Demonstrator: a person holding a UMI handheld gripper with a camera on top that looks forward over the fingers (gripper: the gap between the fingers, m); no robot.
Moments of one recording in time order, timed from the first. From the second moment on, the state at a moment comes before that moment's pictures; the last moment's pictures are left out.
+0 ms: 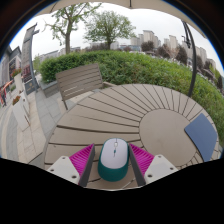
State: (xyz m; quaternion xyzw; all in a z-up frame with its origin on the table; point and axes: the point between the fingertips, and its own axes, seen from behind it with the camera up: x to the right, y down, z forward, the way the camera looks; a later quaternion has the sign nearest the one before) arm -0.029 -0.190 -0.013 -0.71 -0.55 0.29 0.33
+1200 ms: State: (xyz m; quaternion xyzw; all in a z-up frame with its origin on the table) arm 0.063 0.187 -0.008 -0.68 -0.61 0.28 0.31
